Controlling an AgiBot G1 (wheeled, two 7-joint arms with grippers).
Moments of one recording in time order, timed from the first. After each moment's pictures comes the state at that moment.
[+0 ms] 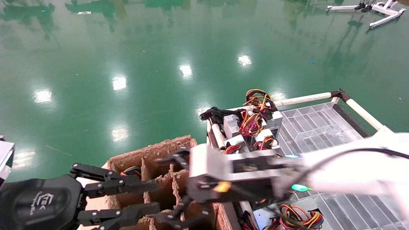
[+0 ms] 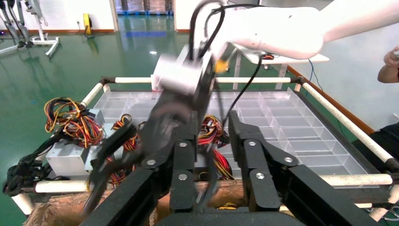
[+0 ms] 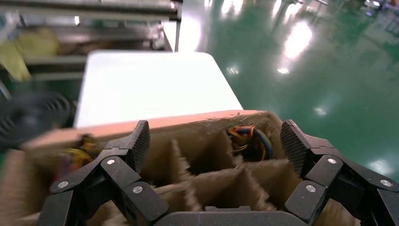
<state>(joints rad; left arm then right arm) -1.10 0.58 0.36 -1.27 0.67 1.46 -0.14 1.42 -1.13 -0.56 0.89 -1.22 -1.38 -0.10</state>
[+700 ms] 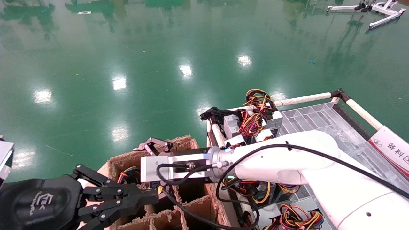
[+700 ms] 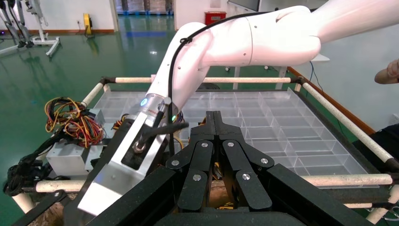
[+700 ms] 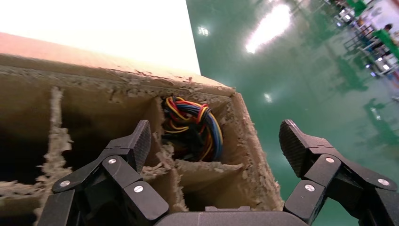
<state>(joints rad) -1.10 0.58 0.36 -1.27 0.67 1.46 -0.14 1.51 -1.37 -0.81 0.67 -1.28 -1.03 -0.48</state>
